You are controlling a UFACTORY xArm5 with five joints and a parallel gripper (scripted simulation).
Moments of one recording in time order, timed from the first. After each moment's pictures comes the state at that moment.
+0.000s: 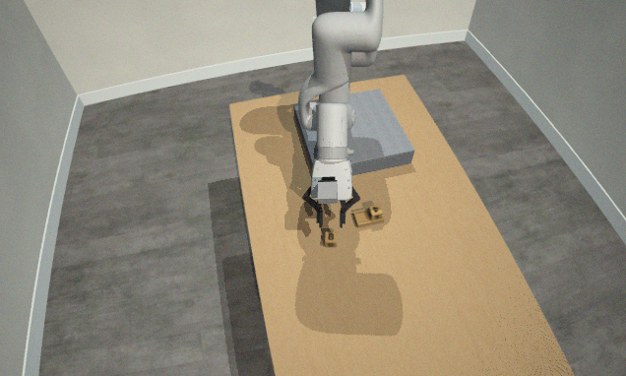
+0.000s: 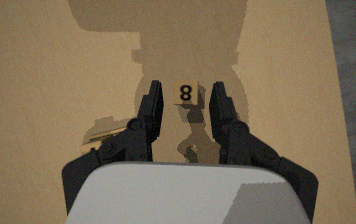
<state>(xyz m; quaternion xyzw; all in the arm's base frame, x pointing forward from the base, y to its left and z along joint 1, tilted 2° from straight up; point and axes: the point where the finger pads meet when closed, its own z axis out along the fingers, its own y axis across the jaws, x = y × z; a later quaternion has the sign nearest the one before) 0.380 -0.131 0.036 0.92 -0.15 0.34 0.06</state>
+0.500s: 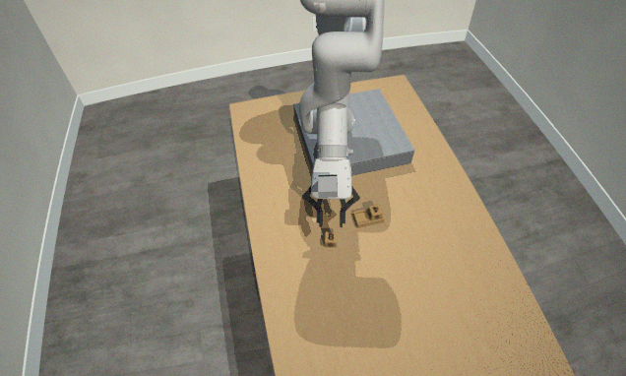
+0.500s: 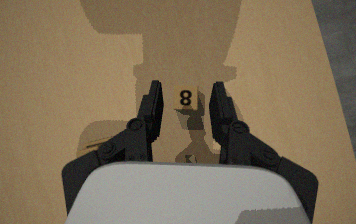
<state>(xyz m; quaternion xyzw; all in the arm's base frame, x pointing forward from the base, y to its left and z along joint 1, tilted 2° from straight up) 0.379 -0.131 0.034 0.90 -0.15 0.39 0.07</state>
